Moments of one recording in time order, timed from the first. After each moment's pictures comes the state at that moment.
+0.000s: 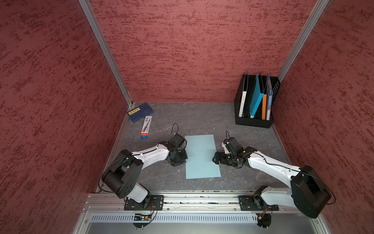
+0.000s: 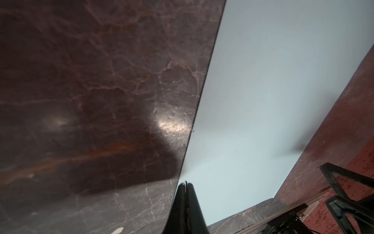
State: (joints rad) left arm -0.60 1.53 0.77 -0.50 0.29 -0.94; right arm 0.60 1.29 0.67 -0.50 -0.19 0.67
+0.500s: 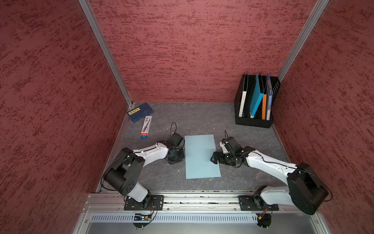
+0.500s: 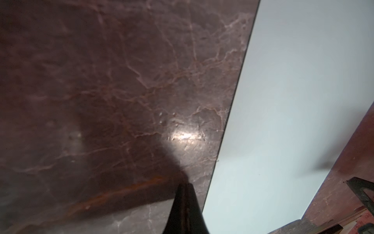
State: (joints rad) left arm -0.55 1.56 0.77 -0.48 0.22 -0.82; right arm 0.60 1.35 0.67 -0.43 -0.25 0.65
